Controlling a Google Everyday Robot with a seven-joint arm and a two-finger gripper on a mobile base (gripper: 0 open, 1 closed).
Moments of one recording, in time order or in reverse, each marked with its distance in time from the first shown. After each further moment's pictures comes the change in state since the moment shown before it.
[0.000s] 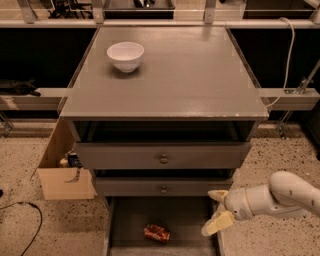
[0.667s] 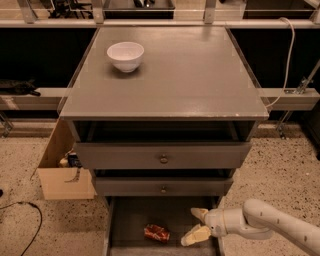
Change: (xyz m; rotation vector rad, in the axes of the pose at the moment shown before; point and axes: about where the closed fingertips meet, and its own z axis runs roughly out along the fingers) arm 0.066 -0.032 0.118 -0.065 -0.148 0.138
